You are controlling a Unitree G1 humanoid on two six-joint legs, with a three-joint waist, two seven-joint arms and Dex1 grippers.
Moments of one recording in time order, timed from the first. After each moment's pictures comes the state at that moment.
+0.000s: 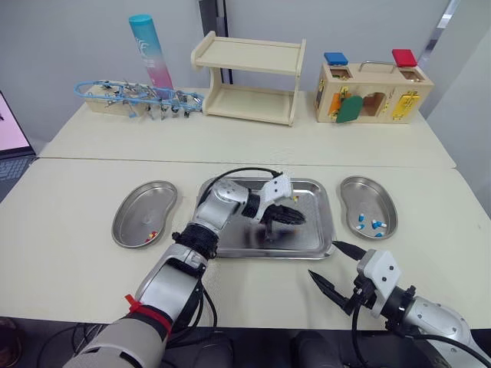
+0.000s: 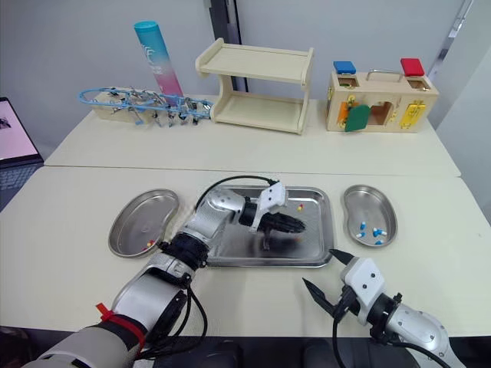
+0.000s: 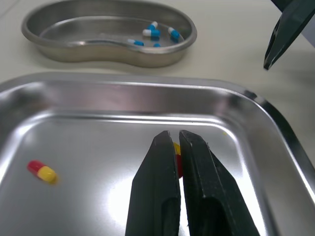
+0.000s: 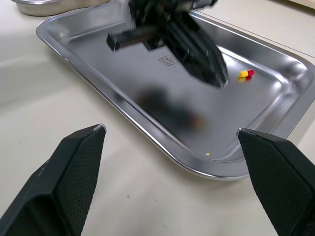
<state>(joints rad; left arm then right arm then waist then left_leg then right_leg) -0.89 0.19 -0.28 0.63 -0.05 0.13 -1.29 0.36 -0.54 0.02 -0.66 0.25 0.28 0.58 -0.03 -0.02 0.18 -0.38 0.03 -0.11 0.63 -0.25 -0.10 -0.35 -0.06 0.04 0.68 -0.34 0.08</state>
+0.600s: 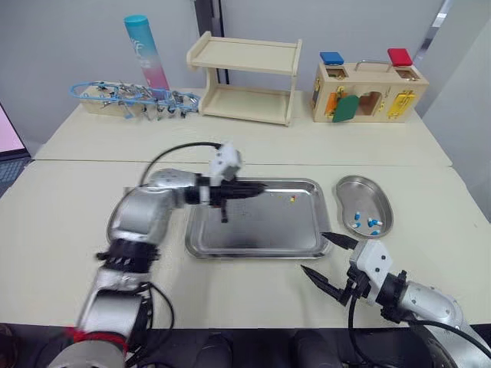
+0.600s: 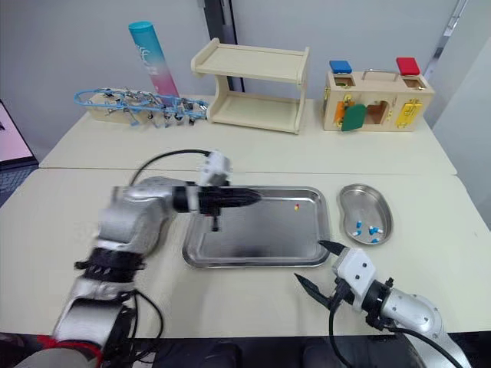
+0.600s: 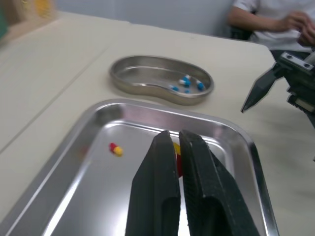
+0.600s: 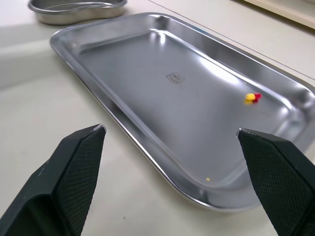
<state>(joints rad) -0.64 0.54 0.03 0.06 -0.35 0.56 -1.21 0.22 -0.58 0.06 -0.63 0.25 0.27 0.67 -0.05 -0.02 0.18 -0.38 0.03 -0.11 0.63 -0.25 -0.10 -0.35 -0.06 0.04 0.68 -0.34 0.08</state>
